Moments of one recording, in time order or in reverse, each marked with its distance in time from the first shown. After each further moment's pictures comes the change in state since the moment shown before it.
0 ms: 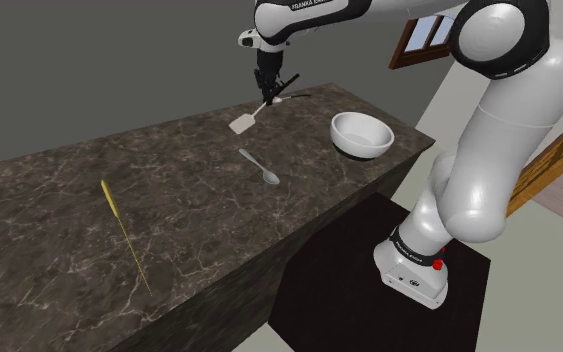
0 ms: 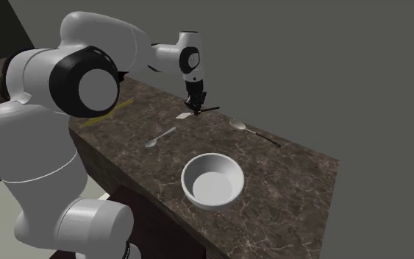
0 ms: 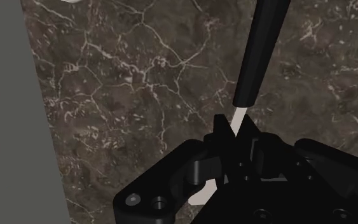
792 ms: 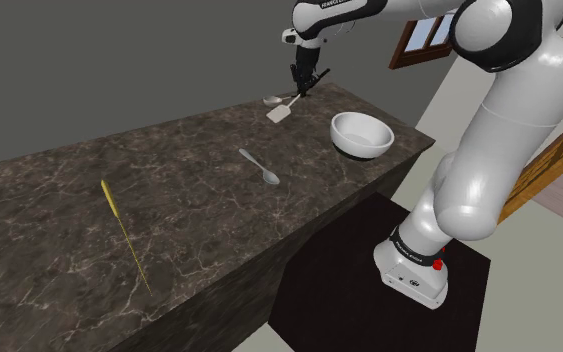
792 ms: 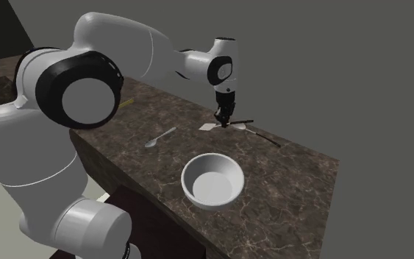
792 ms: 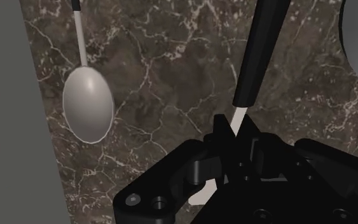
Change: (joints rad) arm -0.149 -0.029 -0.115 -0.054 0.001 0.039 -0.264
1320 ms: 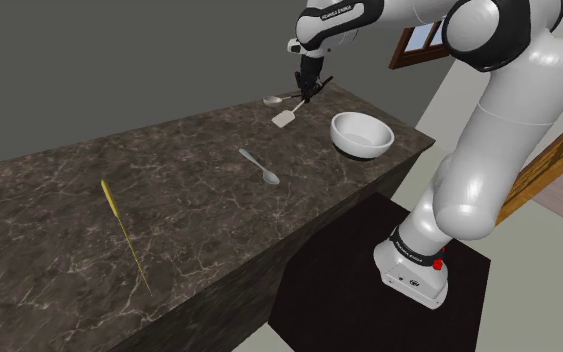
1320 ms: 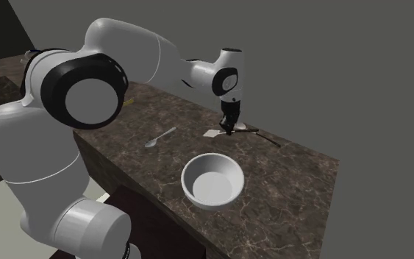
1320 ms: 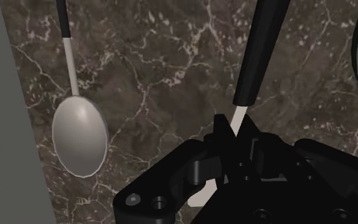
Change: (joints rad) arm -0.032 0.028 -0.019 -0.047 0.017 0.074 -0.055
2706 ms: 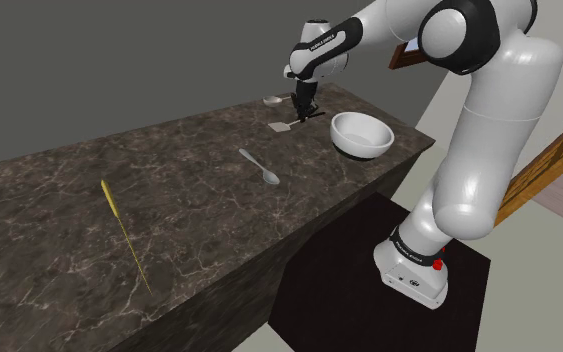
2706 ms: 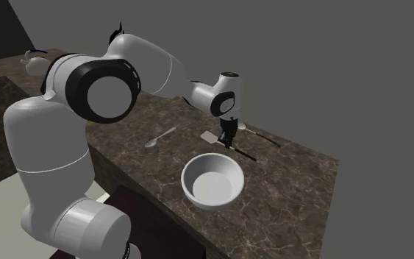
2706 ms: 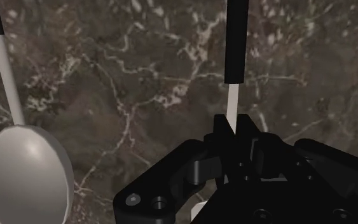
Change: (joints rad) arm -0.018 0.105 0.016 -0.099 0.061 0.192 -0.032
